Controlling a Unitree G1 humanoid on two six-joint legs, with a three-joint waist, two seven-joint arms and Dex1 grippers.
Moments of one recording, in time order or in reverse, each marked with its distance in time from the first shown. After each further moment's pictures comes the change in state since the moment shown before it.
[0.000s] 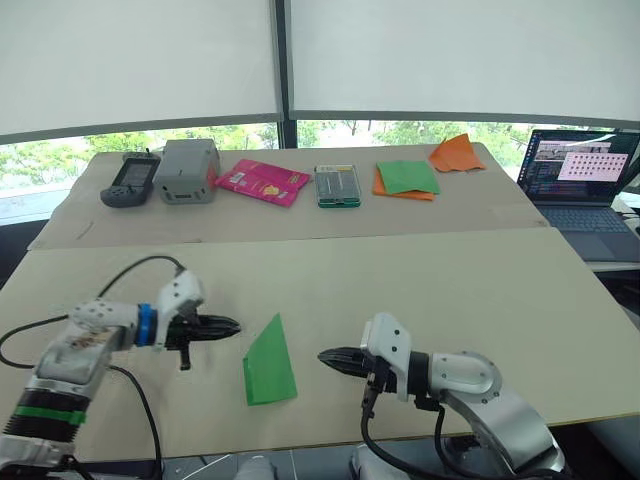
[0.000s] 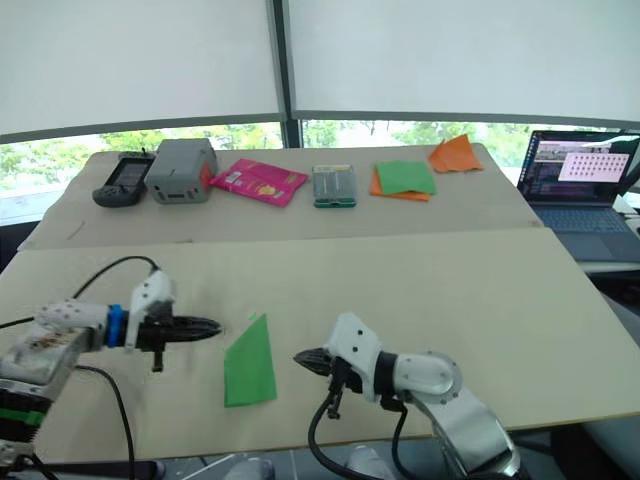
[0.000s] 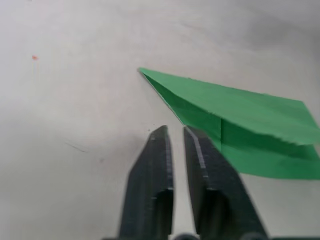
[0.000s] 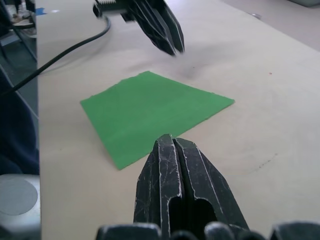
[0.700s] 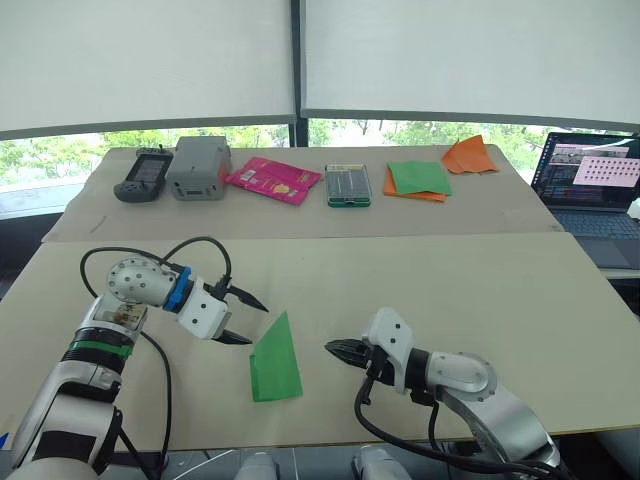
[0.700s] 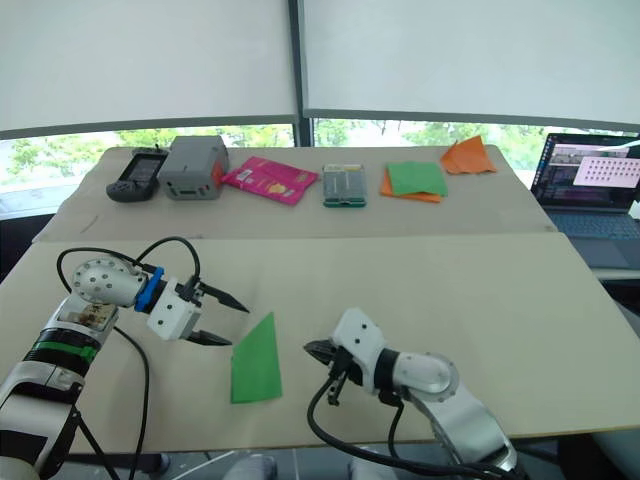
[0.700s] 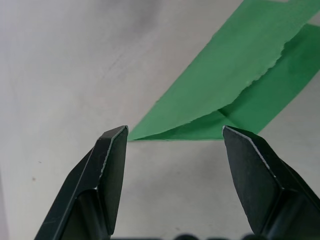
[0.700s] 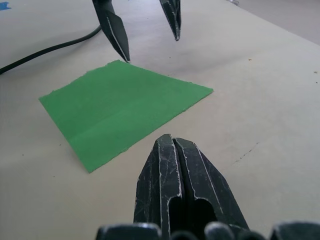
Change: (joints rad) left arm -0.389 -0.153 -0.248 0.539 0.248 -1.226 -0.276; right arm -0.007 0.000 0.002 0.056 0.011 -0.003 -0.086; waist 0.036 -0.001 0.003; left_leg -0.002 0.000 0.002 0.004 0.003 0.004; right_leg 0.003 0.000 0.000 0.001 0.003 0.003
